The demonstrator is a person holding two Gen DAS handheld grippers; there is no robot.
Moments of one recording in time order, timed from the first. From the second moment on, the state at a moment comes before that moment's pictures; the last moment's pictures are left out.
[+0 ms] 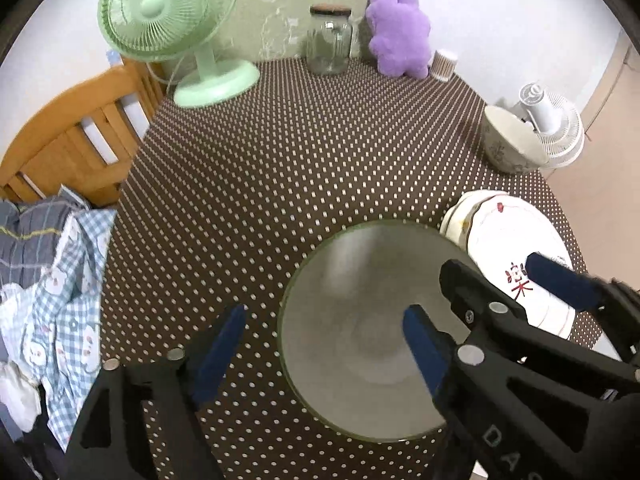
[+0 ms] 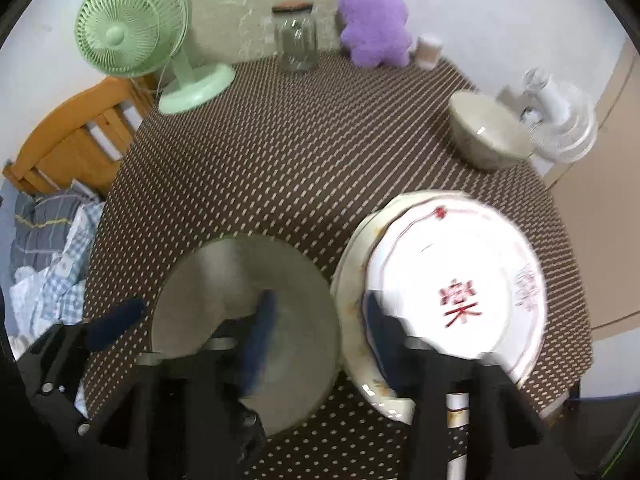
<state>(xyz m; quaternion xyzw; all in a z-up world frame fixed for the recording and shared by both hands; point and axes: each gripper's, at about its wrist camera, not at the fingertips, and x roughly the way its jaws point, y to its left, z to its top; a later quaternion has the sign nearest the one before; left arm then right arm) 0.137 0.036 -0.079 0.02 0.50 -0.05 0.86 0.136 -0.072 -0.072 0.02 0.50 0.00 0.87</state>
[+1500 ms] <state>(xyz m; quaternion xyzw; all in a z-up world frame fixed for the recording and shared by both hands) 0.211 -0.133 -0.003 0.02 0.42 -0.04 0.91 0.209 -0.232 0.009 0.03 0.42 0.03 0.91</state>
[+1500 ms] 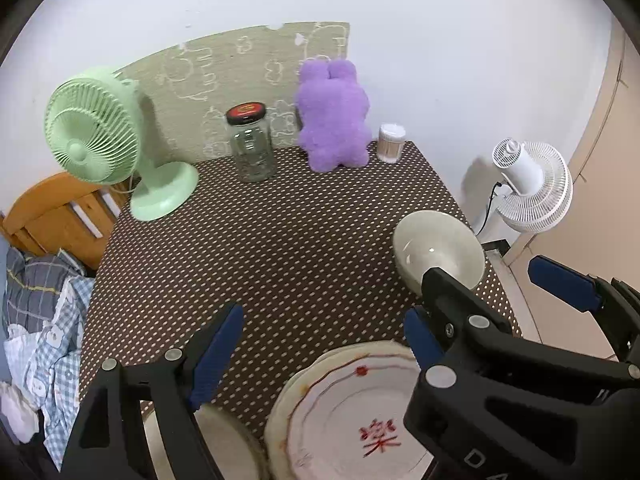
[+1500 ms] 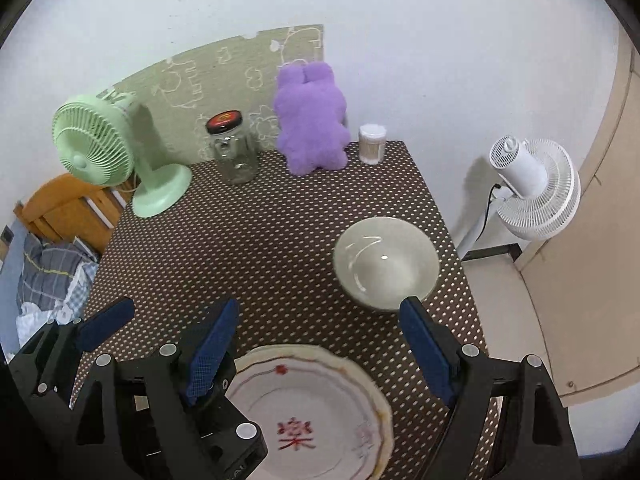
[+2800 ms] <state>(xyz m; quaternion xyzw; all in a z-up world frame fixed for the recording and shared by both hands) 0.339 -0.237 -0.108 0.02 0.49 -0.02 0.87 0.338 -0.345 -0.103 0.05 0.48 -0.01 0.88</state>
